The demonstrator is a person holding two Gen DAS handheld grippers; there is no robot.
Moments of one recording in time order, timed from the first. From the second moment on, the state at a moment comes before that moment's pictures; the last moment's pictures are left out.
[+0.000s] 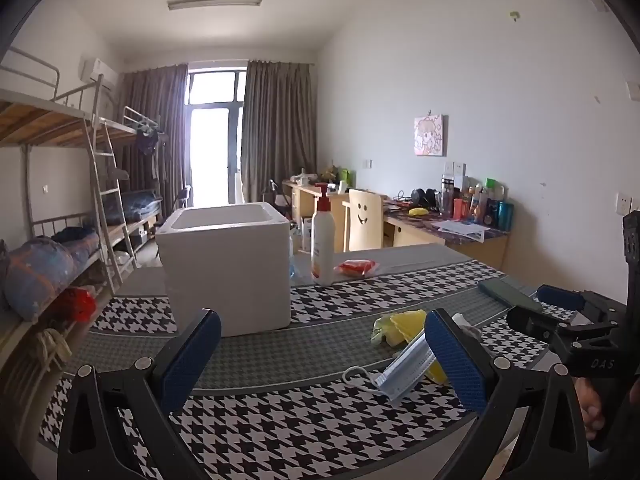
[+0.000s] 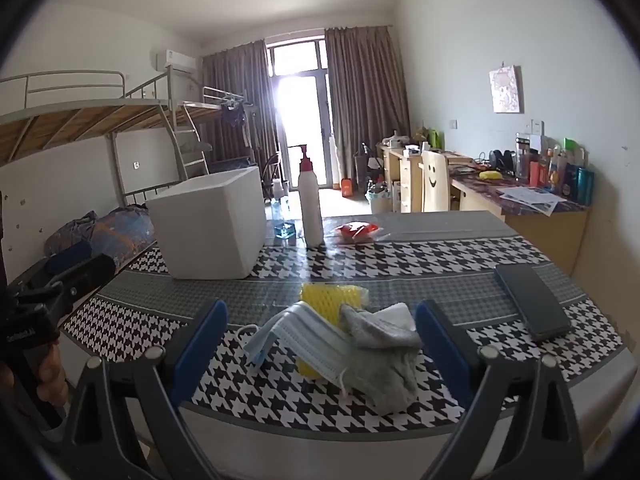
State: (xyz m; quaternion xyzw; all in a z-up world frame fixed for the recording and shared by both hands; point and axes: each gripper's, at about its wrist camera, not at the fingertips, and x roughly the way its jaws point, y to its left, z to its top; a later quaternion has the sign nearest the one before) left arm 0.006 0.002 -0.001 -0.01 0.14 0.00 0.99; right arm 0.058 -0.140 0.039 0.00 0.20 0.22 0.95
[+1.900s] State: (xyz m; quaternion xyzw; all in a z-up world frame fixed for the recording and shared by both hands) left arm 0.031 -0.001 -0.008 -0.01 0.19 -0.02 0.98; right arm 0.074 -0.142 0.027 -0.01 0.22 0.20 0.95
